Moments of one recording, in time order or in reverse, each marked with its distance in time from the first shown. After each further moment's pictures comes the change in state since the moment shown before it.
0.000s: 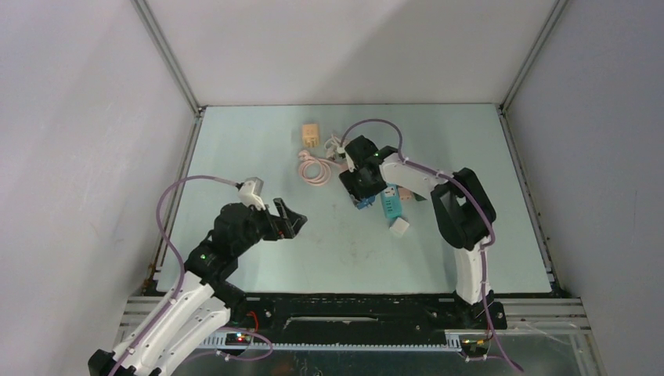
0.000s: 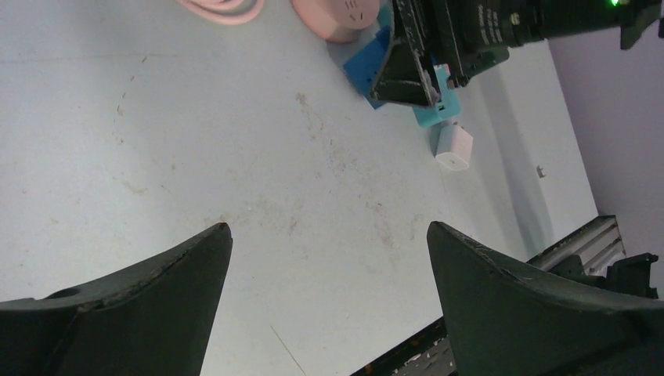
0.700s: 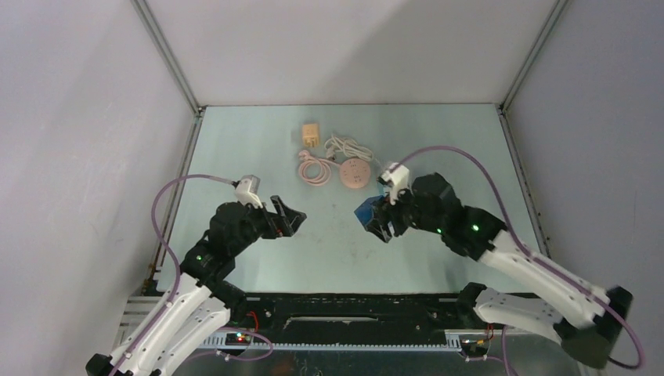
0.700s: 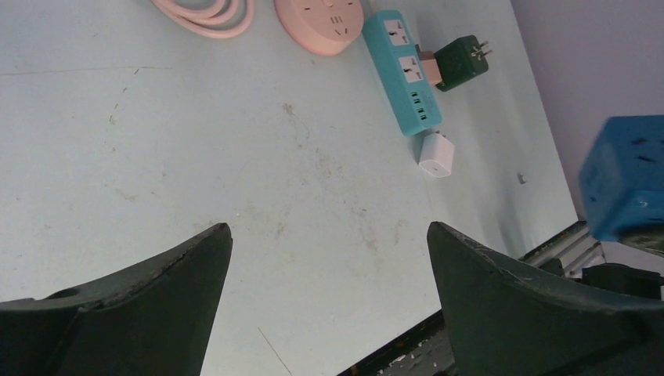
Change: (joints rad) left arm 0.000 -0.024 0.034 -0.019 -0.005 -0.019; right arm 0.184 -0.998 -0.547 0.149 -0.157 0.027
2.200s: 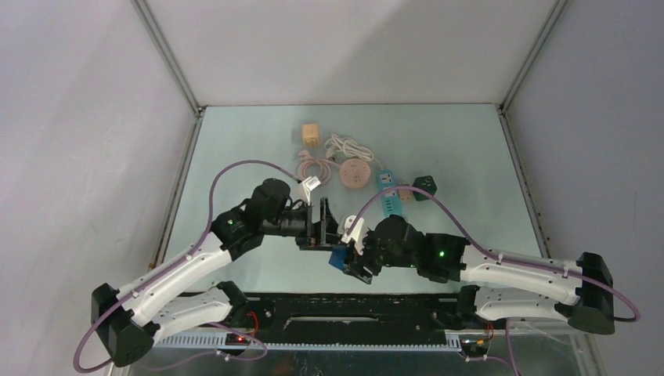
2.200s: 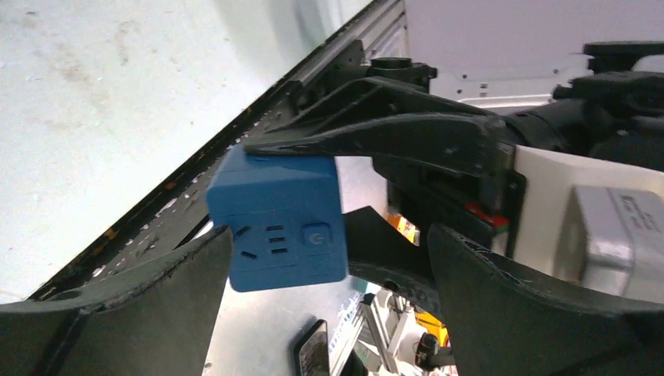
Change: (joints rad) left arm -0.282 0.397 0.305 -0.063 0.509 -0.334; right arm 0.387 0.002 -0.201 0.225 0.084 -0.138
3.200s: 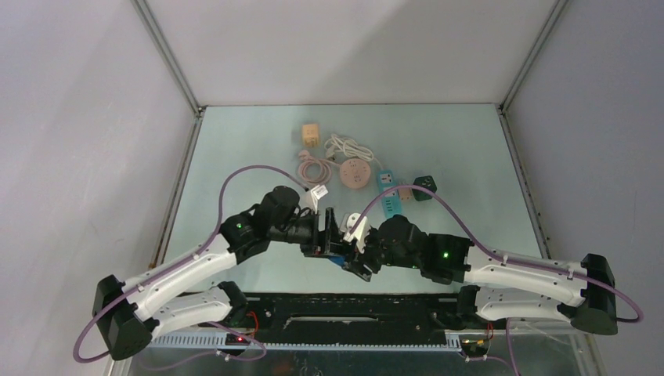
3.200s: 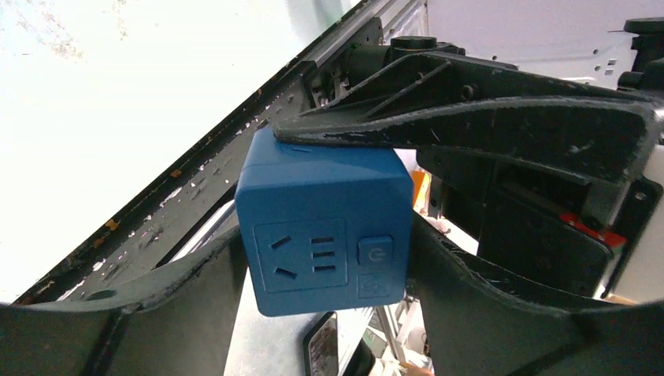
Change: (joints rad) left arm -0.071 0.025 -0.044 0.016 -0.048 -0.005; right arm 0.018 -0.026 0.007 0.019 0.052 -0.005
